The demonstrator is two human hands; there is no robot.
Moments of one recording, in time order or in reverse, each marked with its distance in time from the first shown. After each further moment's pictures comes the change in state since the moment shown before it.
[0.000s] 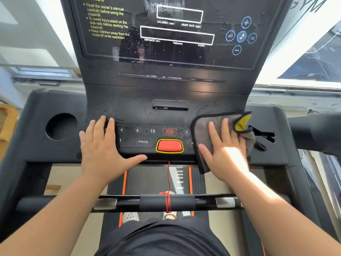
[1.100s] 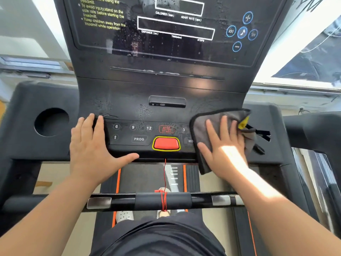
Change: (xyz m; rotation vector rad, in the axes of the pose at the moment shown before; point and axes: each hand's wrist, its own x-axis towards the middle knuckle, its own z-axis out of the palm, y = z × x) left_hand -0.006 -0.008 0.001 -0.064 0.041 -0.035; right_hand 0.001 0.009 0.001 -0.032 -0.044 -0.022
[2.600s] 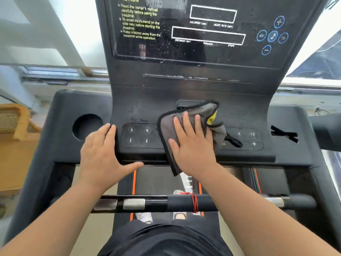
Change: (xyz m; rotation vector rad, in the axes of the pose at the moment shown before) left_hand 0.004 -0.065 -0.013 0.046 -0.006 0.081; right_hand 0.016 -0.162 -0.013 0.094 0.048 -0.171
